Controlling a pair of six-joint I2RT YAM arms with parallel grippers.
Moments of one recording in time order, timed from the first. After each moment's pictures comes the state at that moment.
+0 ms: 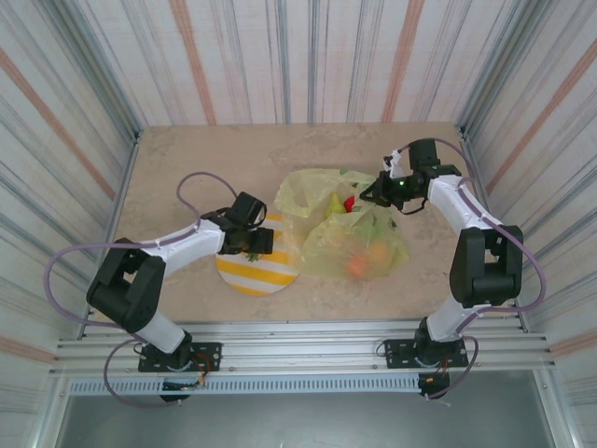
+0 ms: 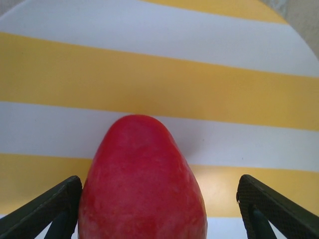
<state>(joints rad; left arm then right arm) -0.56 1.57 0.90 -0.48 -0.03 -0.41 0.08 1.65 1.24 -0.67 -0.73 0.38</state>
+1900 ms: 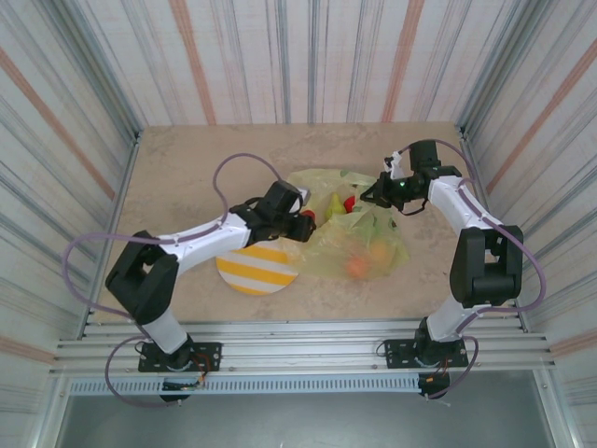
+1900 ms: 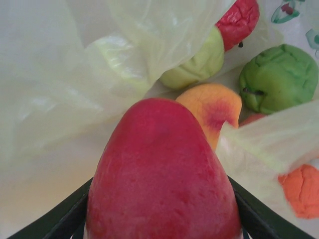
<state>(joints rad) -0.75 1.68 1.14 -0.31 0.07 -0.38 0.07 1.65 1.23 -0.66 -0.74 0.38</state>
